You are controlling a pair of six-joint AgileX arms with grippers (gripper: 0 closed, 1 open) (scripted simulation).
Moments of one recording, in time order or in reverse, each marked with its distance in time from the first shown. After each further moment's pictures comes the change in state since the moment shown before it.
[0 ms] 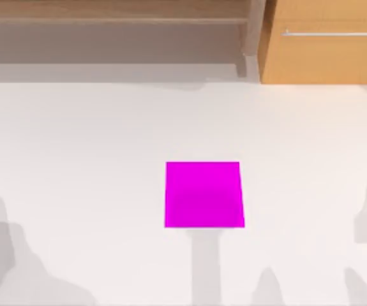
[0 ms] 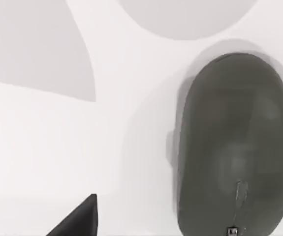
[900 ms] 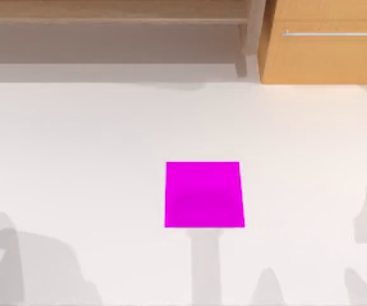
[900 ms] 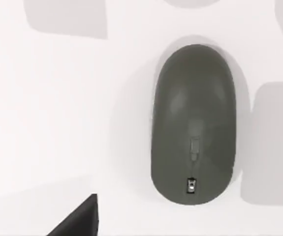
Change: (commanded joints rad) left arm -0.038 -0.185 0.010 -0.098 0.000 -0.053; right arm 0.000 0.000 0.000 0.000 0.000 0.000
